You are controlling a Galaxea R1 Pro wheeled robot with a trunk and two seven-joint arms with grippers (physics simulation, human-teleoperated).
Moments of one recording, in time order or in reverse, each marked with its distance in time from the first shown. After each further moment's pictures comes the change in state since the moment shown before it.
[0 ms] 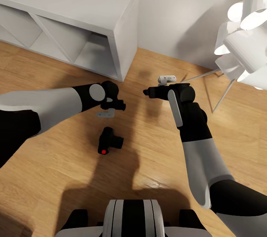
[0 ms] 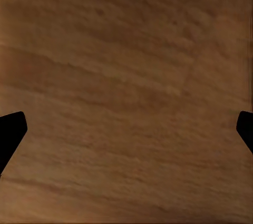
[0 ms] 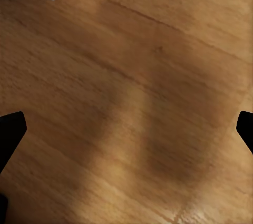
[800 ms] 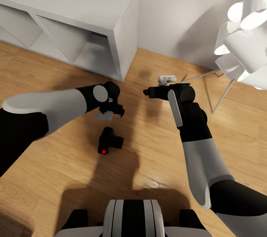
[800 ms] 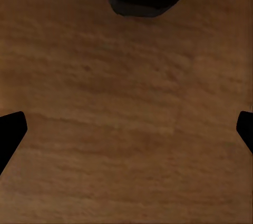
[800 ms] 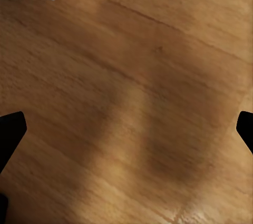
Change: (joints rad) left arm 0.018 -0.047 -0.015 0.097 0.005 -0.204 -0.016; right arm 0.000 0.000 0.000 0.000 0.000 0.000 0.000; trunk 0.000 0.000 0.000
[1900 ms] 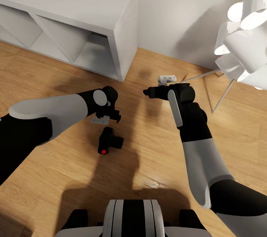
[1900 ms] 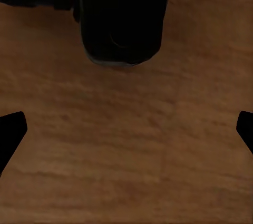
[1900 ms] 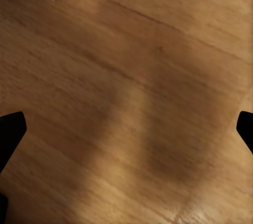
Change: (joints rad) left arm 0.049 -0.009 -0.003 0.073 0.005 -0.086 -0.018; right arm 0.000 0.000 0.000 0.000 0.000 0.000 0.000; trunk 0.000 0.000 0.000
